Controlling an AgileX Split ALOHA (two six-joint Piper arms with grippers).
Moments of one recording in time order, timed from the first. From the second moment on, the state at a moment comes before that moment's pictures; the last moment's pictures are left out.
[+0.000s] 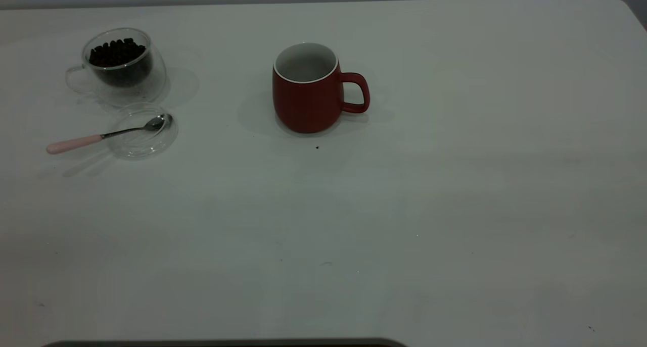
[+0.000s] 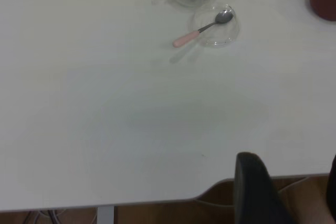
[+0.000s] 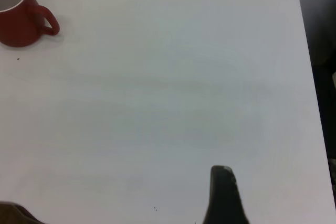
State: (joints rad) left arm 0.06 -0.02 -0.49 -0.09 1.14 0.10; right arm 0.10 0.03 -0.47 -0.02 1.12 0.01
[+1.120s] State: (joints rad) left arm 0.06 -0.01 -0.49 -0.15 1.13 0.10; right arm 0.10 0.03 -0.47 -0.02 1.12 0.01
